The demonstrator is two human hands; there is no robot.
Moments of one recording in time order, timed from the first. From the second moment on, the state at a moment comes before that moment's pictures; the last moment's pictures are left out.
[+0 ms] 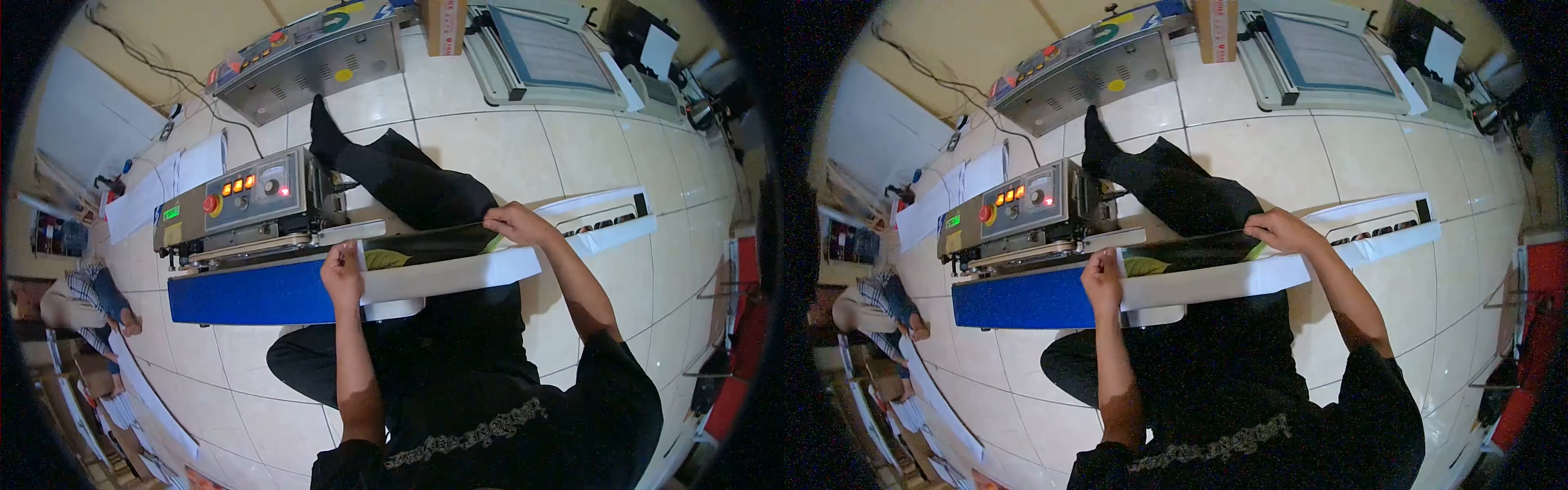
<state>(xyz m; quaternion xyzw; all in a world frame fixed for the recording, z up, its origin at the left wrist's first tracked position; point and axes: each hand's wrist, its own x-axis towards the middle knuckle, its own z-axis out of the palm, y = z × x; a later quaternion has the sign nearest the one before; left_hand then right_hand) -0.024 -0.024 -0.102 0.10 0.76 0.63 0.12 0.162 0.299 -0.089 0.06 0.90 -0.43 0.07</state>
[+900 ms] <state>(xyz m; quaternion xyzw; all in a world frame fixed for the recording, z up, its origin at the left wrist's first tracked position) -0.074 -0.064 -0.108 -0.08 0.63 0.76 0.12 0.089 0.280 -0.081 0.01 0.88 -0.46 0.08</state>
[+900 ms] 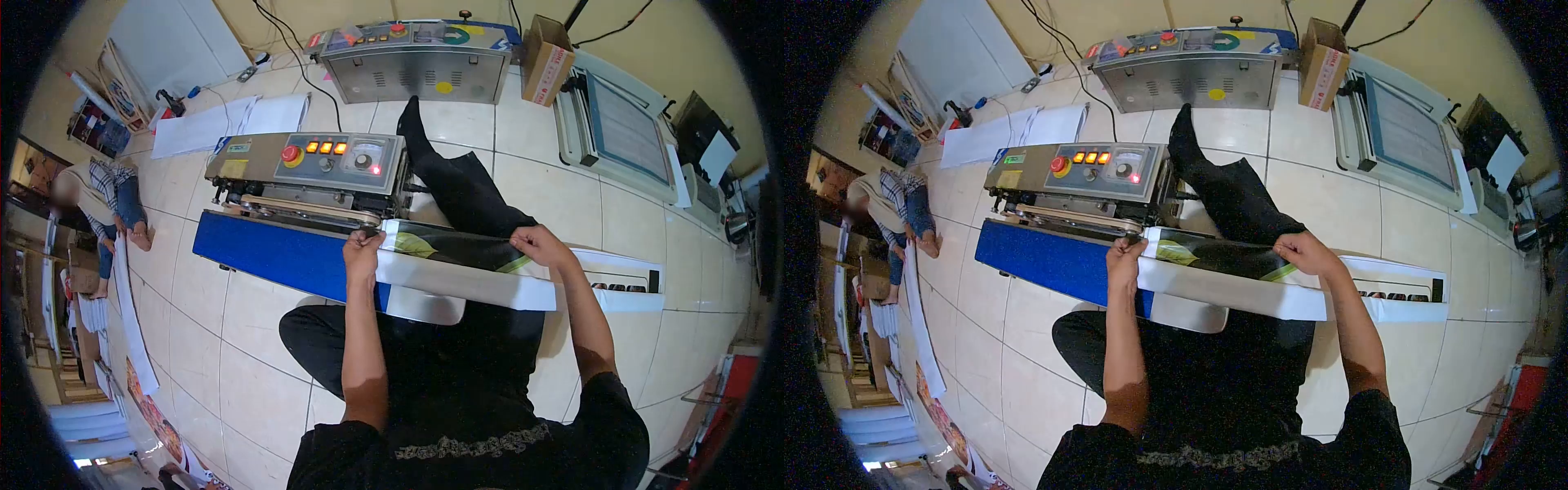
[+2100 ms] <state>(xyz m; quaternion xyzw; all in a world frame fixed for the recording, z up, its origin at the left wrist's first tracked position) -0.135 -0.141 -0.134 -0.03 0.71 0.71 -0.01 0.148 0.409 -0.108 0.14 0.82 -0.37 0.41</state>
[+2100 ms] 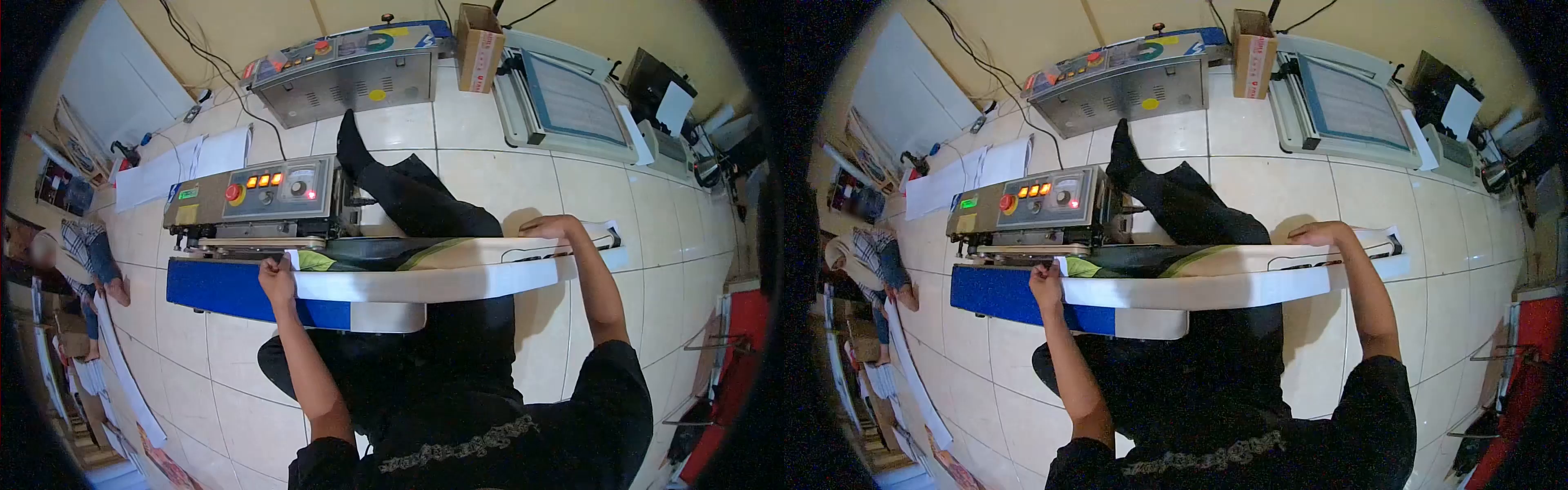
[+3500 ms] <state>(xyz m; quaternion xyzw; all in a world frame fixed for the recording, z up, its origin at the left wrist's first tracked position) 0.073 0.061 -0.104 0.54 0.77 0.33 0.01 0.118 0.333 -0.098 0.08 0.84 -0.51 0.17</state>
